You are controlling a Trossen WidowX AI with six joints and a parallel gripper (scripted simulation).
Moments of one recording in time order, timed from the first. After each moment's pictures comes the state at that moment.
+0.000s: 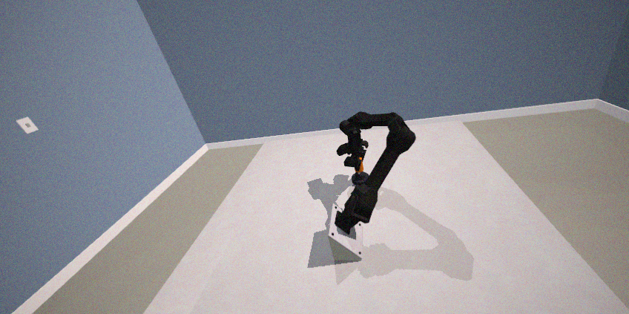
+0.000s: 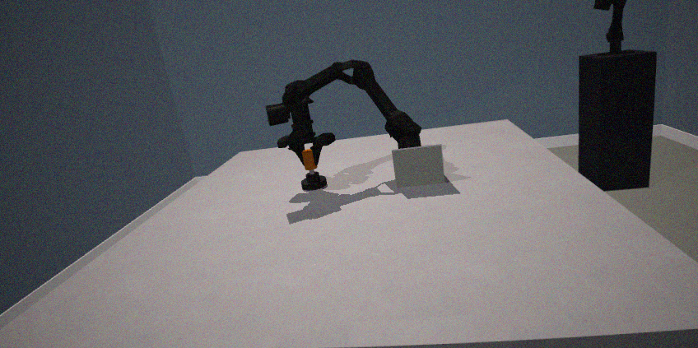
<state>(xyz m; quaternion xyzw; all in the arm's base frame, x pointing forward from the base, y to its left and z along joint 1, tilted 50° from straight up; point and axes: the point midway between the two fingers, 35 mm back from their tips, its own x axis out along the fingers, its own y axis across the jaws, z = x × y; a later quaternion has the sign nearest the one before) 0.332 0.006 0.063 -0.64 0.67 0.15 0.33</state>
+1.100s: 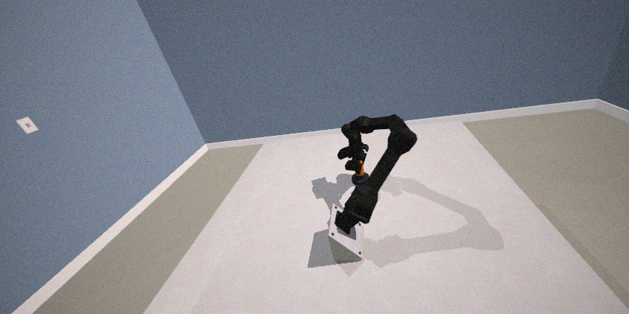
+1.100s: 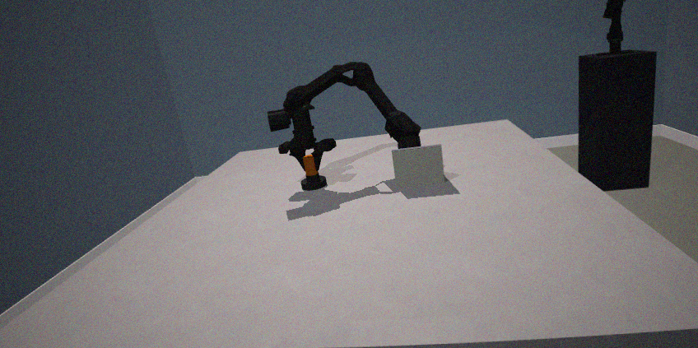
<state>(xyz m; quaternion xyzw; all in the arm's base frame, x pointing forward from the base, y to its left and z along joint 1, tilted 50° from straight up) 0.333 -0.009 0.051 -0.65 0.67 0.16 0.33</state>
